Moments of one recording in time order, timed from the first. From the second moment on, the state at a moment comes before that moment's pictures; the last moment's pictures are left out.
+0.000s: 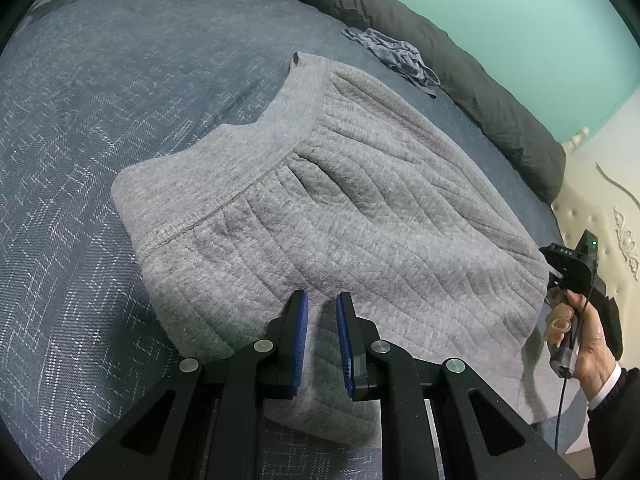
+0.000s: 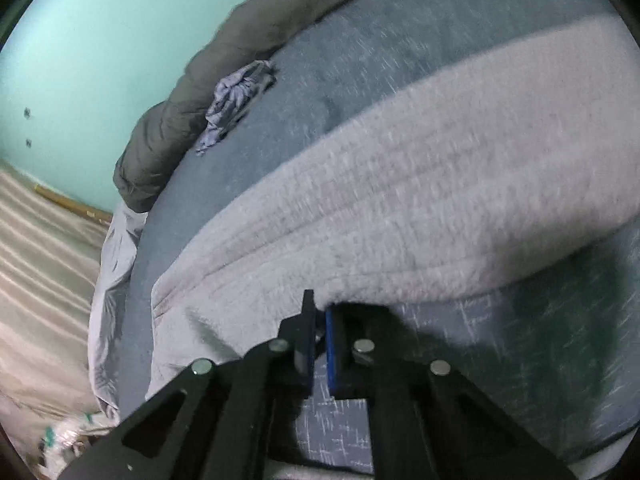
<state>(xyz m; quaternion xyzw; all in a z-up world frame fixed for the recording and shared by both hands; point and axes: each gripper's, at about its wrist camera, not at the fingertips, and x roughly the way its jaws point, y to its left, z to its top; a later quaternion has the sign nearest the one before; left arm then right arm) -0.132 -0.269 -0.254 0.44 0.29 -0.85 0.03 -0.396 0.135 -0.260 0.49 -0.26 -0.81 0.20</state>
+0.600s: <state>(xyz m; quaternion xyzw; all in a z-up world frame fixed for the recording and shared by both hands) -0.130 -0.270 -0.259 0.44 0.29 -0.85 0.03 -0.401 0.157 -0.251 0.47 -0.31 -0.81 0.18</state>
